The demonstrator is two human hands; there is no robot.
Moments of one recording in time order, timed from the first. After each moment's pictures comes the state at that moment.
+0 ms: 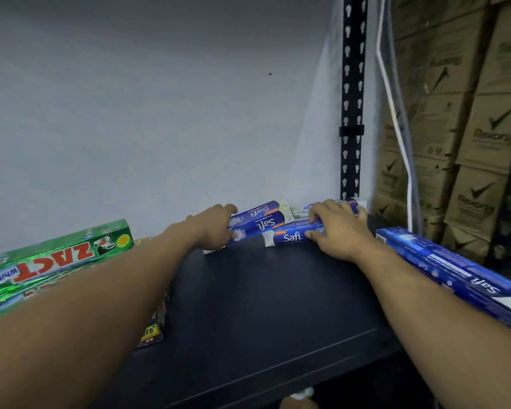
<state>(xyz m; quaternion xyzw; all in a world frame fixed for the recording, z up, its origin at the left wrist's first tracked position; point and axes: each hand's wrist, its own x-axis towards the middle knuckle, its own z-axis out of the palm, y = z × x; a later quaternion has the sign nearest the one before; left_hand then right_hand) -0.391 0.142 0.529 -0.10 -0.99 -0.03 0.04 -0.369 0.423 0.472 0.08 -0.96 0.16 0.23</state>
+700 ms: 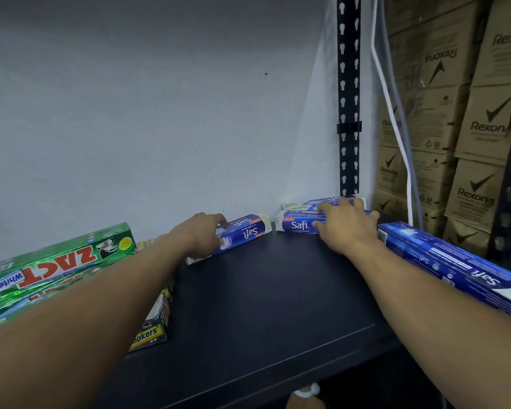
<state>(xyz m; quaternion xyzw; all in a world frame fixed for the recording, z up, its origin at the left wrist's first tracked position) -0.377 0.125 0.524 -0.08 -1.00 0.00 0.05 -0.369 0.416 0.478 -0.06 -0.98 0.07 0.20</state>
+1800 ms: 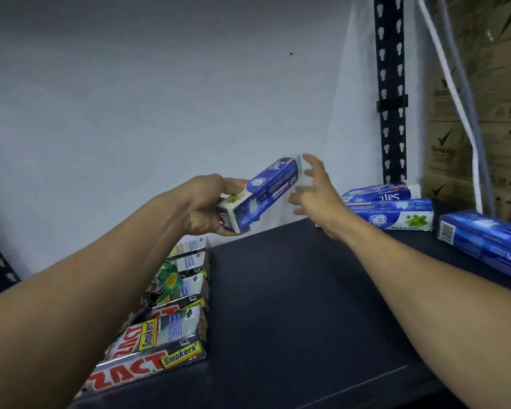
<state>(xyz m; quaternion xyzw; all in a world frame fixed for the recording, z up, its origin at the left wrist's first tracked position) -0.354 0.121 0.594 0.03 -0.77 -0.62 -0.11 -0.412 0.319 0.504 0.14 -0.70 0.68 0.17</state>
